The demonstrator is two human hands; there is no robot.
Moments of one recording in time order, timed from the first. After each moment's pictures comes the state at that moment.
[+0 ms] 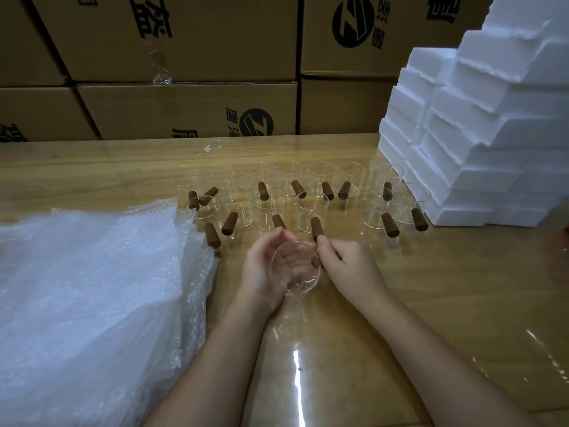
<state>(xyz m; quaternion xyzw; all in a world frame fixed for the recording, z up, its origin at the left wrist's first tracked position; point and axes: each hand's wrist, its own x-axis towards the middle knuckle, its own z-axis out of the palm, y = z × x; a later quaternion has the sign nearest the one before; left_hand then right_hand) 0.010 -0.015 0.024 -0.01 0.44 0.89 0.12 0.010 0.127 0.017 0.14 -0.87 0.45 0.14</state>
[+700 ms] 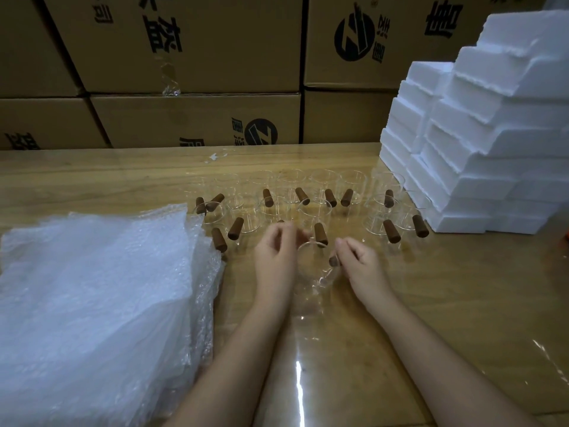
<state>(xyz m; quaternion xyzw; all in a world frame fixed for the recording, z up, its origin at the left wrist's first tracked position) 0.016 0.001 0.035 -0.03 0.66 0.73 -0.16 0.001 0.139 0.002 0.08 -0.78 0.61 0.11</state>
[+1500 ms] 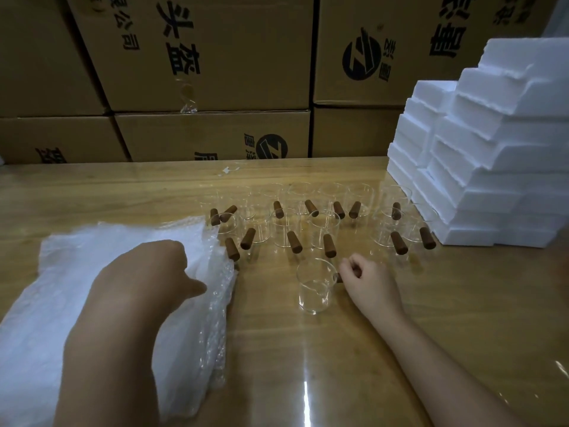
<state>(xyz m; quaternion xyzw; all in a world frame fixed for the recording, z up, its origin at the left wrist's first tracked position) 0.083 -0.127 0.145 -0.15 0.99 0.00 0.07 0.005 0.137 0.001 -0.01 -0.92 0.37 0.15</state>
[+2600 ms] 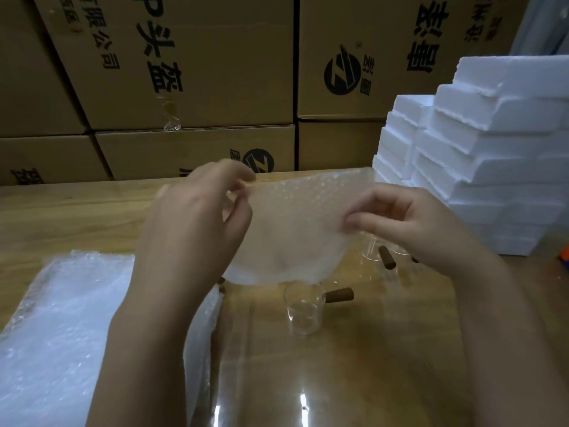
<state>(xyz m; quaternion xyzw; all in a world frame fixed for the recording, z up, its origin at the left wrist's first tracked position) 0.065 -0.066 0.184 0.13 0.90 0.24 -0.35 0.026 0.174 0.160 0.29 -0.79 0.54 0.07</state>
